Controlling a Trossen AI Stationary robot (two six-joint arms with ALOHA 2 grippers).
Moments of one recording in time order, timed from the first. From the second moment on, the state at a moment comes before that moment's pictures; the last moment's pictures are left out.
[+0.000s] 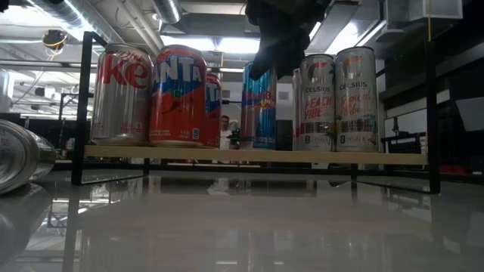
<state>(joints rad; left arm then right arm) -0.77 0.99 0.94 -0.69 -0.71 -0.83 0.06 1.74 1.47 -0.71 0.15 0.26</state>
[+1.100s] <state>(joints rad) -0.77 0.99 0.94 -0.69 -0.71 -0.83 0.06 1.74 1.47 -0.71 0.19 0.25</state>
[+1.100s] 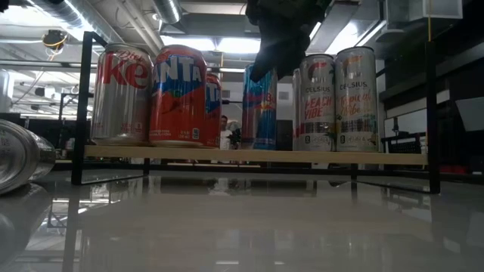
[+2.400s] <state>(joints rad) -0.77 0.99 0.94 -0.69 -0.71 -0.83 0.06 1.74 1.58 -0.85 0.17 0.25</state>
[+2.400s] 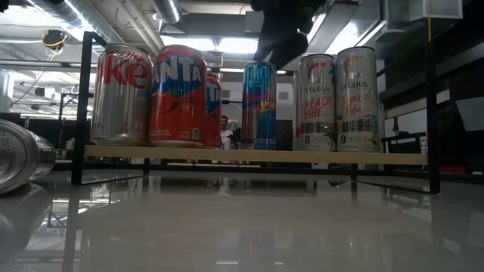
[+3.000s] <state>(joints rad) -0.77 0.99 0.94 -0.69 -0.71 -0.83 0.08 1.74 1.91 -1.21 -0.05 0.37</state>
